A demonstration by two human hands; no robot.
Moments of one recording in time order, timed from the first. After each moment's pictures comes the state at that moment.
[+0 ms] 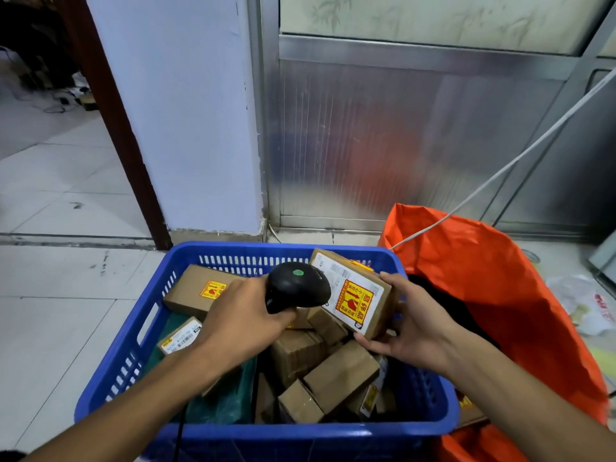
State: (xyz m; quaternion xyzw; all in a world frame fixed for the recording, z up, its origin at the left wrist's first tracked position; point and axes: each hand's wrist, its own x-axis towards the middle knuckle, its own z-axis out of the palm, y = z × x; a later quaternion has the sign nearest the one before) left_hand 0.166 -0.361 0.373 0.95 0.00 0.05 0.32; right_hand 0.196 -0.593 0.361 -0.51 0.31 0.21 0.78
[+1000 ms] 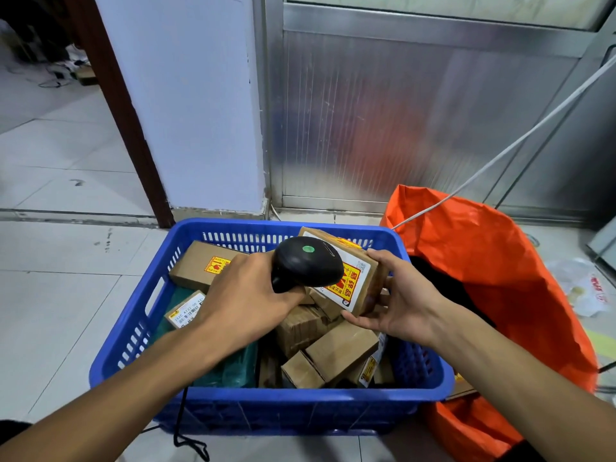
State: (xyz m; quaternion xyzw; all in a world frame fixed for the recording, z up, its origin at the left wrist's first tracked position) left_hand 0.140 -0.362 0.390 0.94 -0.03 0.06 0.34; right_hand 0.186 -0.574 0.366 -0.52 0.29 0.24 0.77
